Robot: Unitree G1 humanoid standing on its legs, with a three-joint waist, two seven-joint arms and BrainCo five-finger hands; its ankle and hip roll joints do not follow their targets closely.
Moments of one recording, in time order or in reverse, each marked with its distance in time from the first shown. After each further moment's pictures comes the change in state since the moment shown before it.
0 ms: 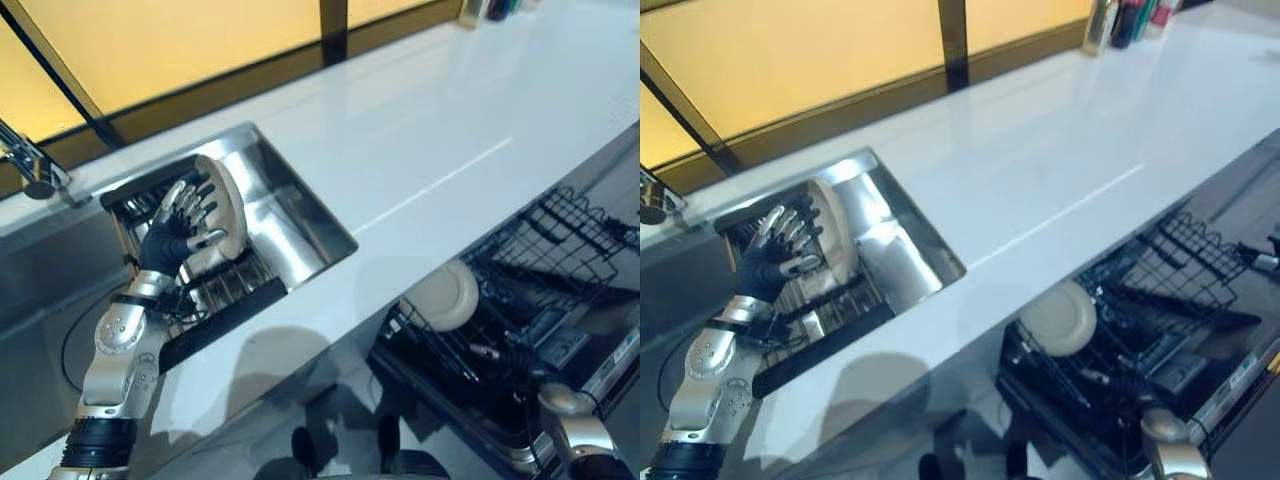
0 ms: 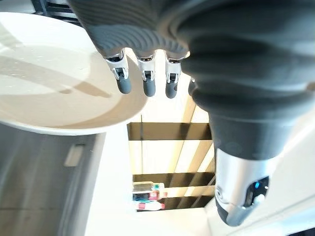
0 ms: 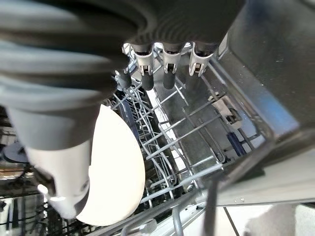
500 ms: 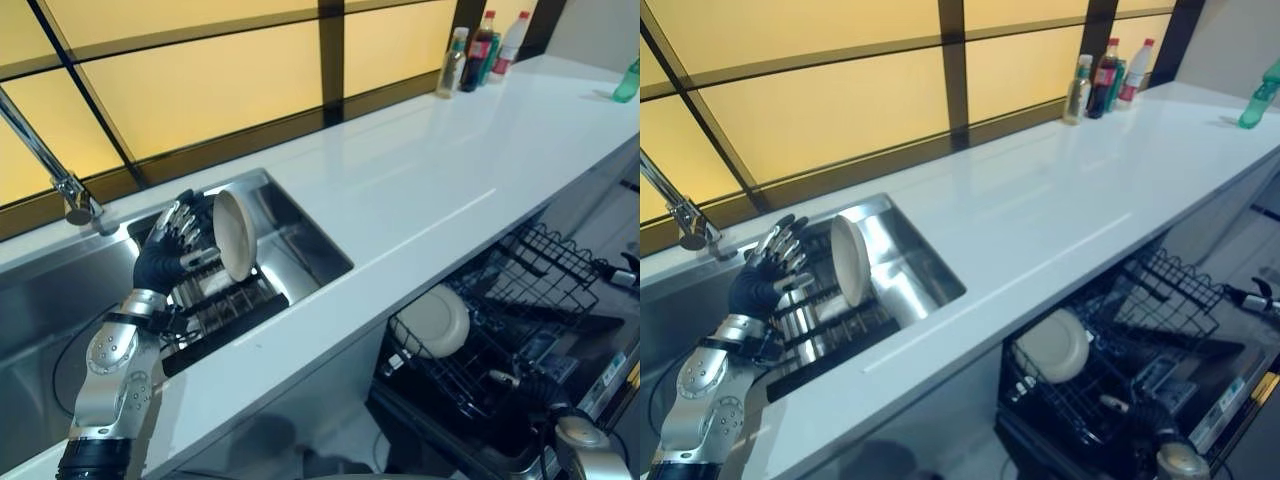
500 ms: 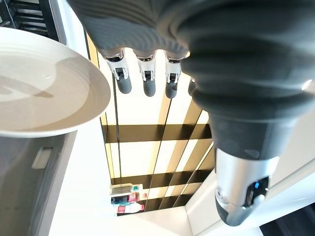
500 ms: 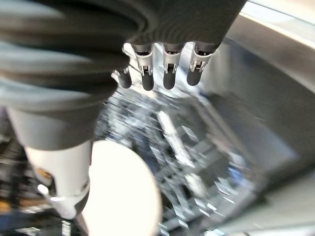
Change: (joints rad) left arm 0.098 -0.020 0.041 0.001 0.000 0.000 -0.030; right arm 0.126 0.007 -0.120 -0.265 0.009 -0.087 -0.176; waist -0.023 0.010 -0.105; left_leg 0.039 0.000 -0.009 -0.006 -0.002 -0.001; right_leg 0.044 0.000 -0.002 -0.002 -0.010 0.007
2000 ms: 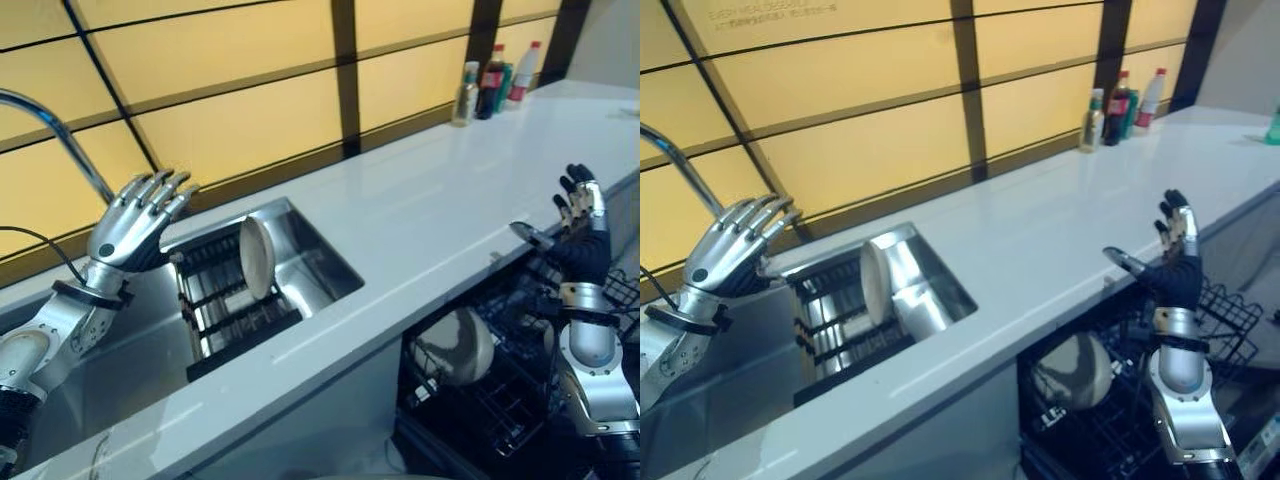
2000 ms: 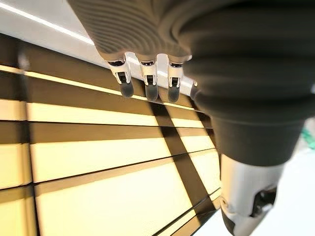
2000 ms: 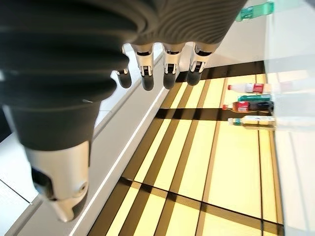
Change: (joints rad) left arm -0.157 0.569 -0.279 0.258 1.428 -0.108 0.865; right arm -0.200 -0.102 0.109 -0.290 0.080 -0.465 -0.180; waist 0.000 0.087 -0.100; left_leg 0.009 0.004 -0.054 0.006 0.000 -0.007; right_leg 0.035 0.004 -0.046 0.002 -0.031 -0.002
